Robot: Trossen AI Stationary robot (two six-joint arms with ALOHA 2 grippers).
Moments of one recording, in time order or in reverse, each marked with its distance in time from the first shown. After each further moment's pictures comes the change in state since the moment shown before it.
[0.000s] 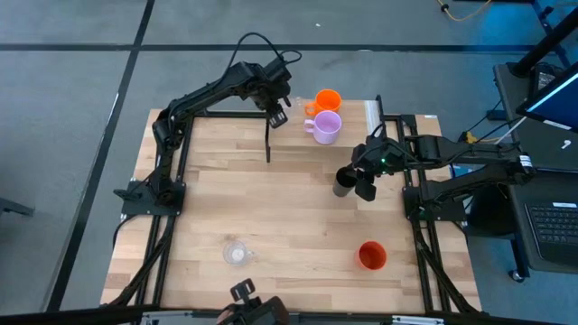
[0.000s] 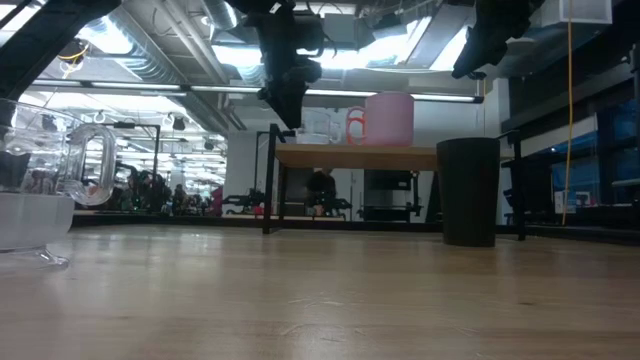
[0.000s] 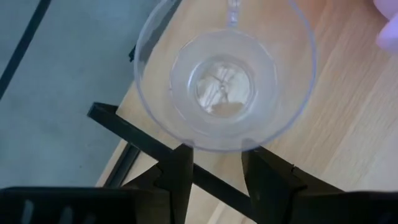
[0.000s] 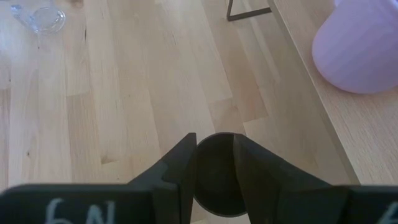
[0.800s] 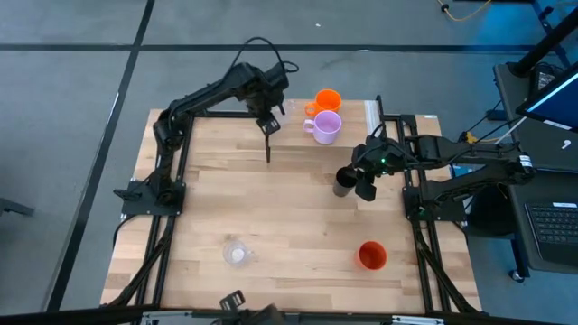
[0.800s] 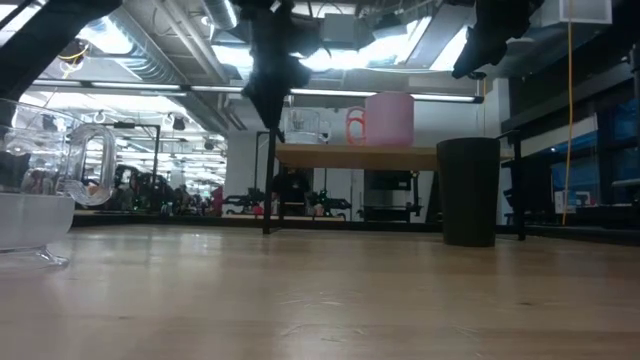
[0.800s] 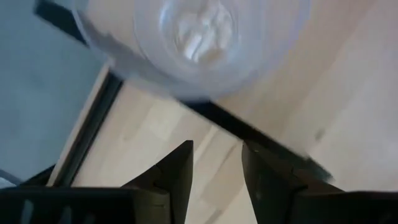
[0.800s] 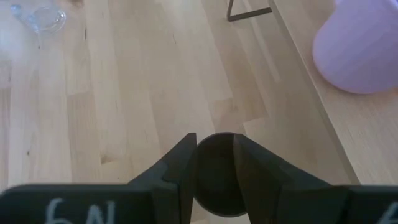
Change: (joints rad) left arm -0.016 0.003 0.024 -0.237 0.023 -0.062; right arm 0.000 0.000 0.000 0.000 0.000 -0.002
